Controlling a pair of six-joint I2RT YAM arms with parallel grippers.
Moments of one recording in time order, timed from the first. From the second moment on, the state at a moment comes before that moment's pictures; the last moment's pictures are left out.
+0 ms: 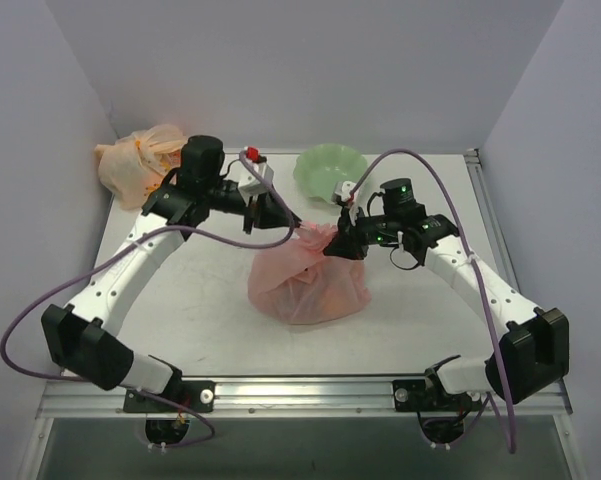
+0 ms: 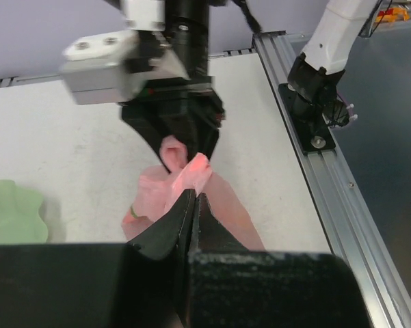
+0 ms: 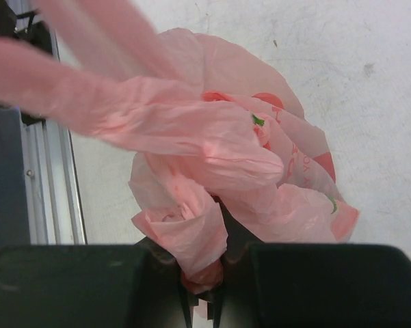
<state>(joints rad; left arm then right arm) -0.45 1.48 1.51 -0.44 1.22 0.43 0.44 1.33 1.09 -0.44 -0.82 -0.39</state>
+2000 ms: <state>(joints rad) -0.70 1.75 0.82 0.78 0.68 -0.60 0.48 1.21 0.81 -0.17 -0.82 0.34</state>
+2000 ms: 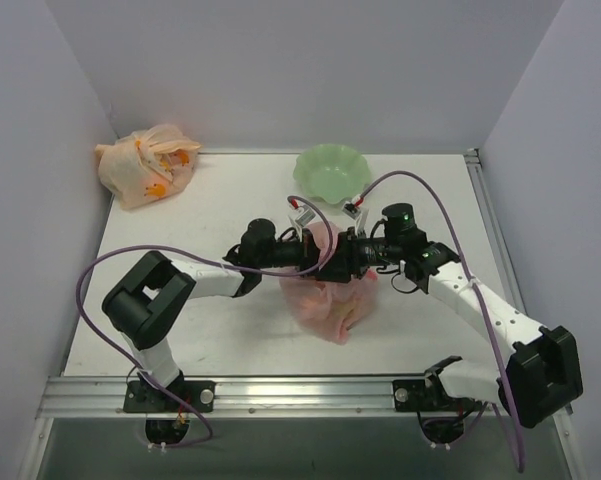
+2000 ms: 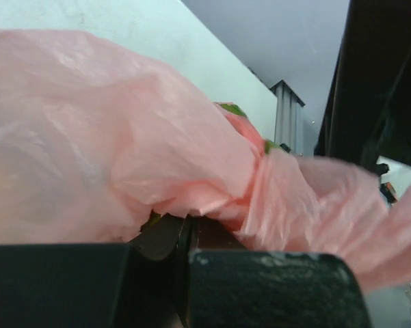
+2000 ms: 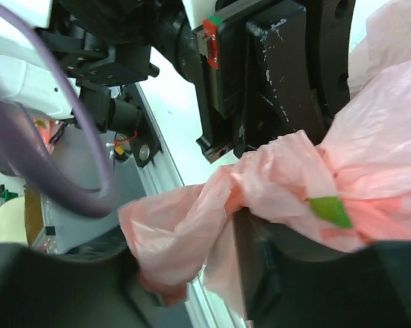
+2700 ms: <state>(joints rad) -0.71 1.77 0.82 0.90 0.79 -0.69 0.07 1.19 0.96 -0.62 -0.83 -0.05</state>
